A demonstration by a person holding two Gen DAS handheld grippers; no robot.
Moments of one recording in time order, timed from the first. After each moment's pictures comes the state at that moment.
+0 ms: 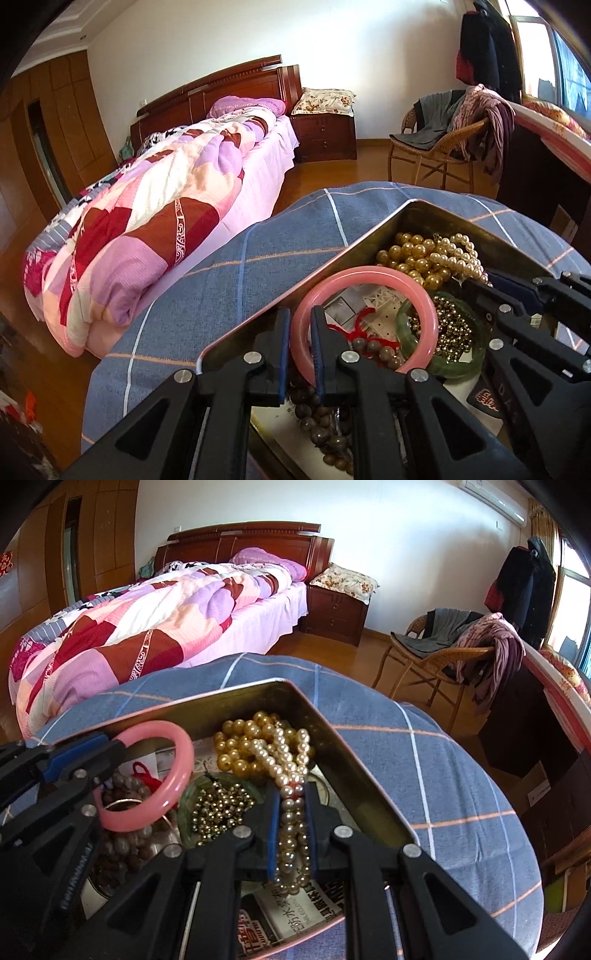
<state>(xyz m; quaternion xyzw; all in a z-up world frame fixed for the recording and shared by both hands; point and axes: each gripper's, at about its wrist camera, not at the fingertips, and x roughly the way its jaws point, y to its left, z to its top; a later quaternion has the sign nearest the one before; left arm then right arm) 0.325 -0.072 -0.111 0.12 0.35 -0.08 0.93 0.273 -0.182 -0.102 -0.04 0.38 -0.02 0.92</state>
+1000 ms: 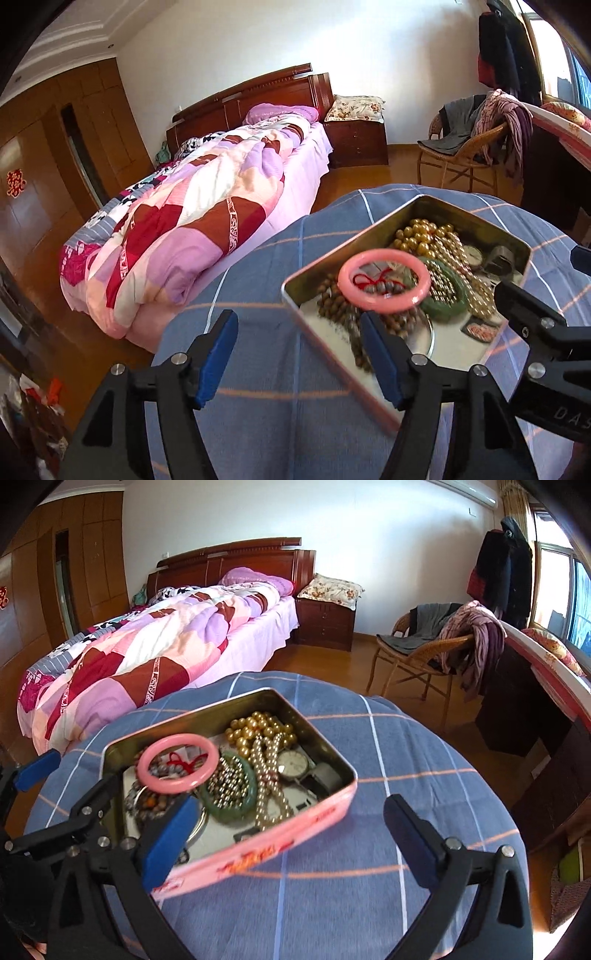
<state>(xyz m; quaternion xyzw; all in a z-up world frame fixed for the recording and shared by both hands) 0.246 -0.042 -0.081 0.13 0.33 -0.01 0.94 0.206 -0.186 -0.065 0.00 0.36 -0.03 0.93</state>
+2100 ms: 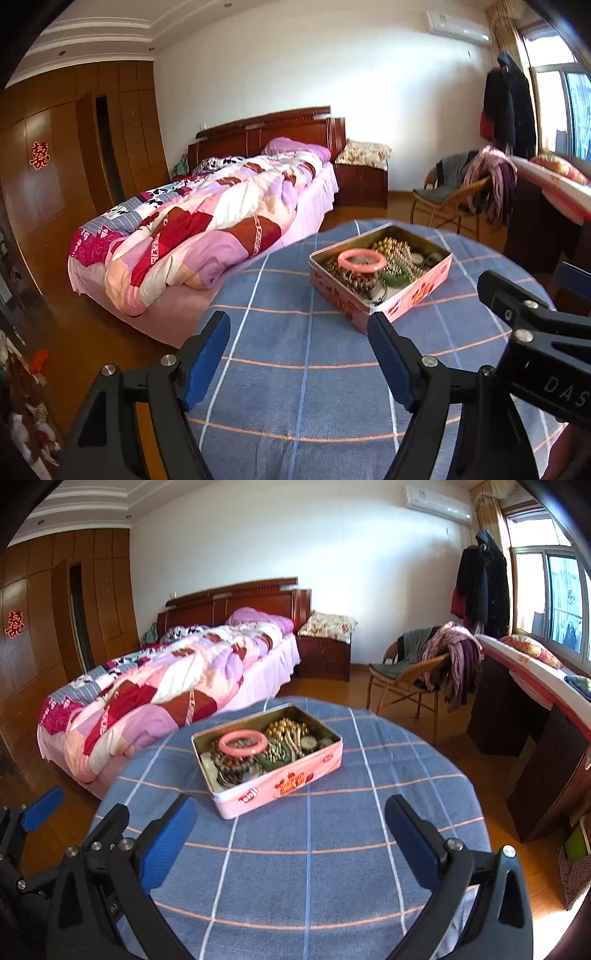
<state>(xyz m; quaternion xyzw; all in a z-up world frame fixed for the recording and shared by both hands) 0.074 0.000 -0.025 0.05 0.25 -0.01 0.97 0.061 -0.154 -0.009 0.03 0.27 -0.03 0.96</state>
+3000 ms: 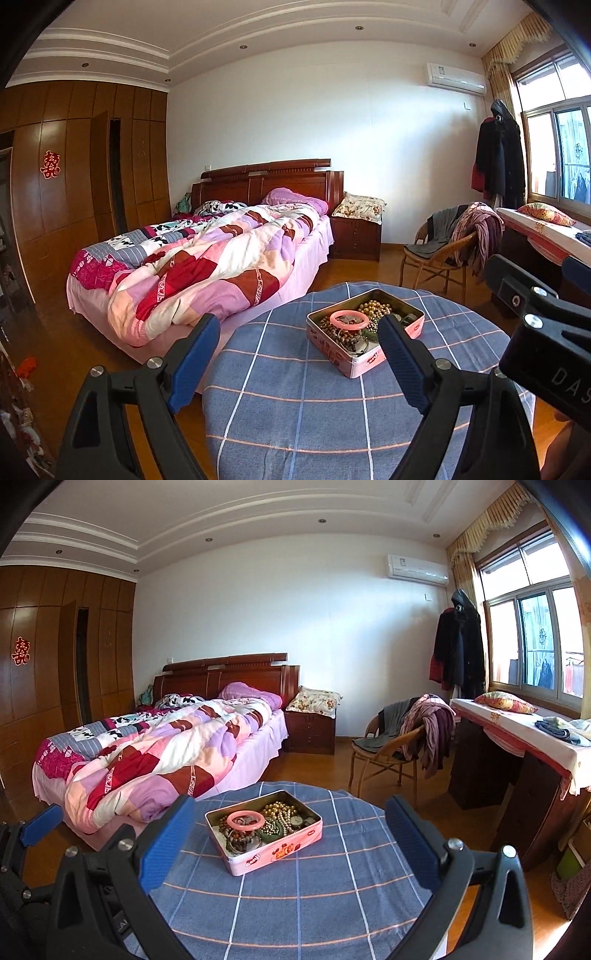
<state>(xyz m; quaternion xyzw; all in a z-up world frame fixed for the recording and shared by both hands) 0.017 0.012 0.036 0.02 0.16 -0.02 0.99 0.009 -0.134 0.052 0.01 0.14 -0.06 0.99</state>
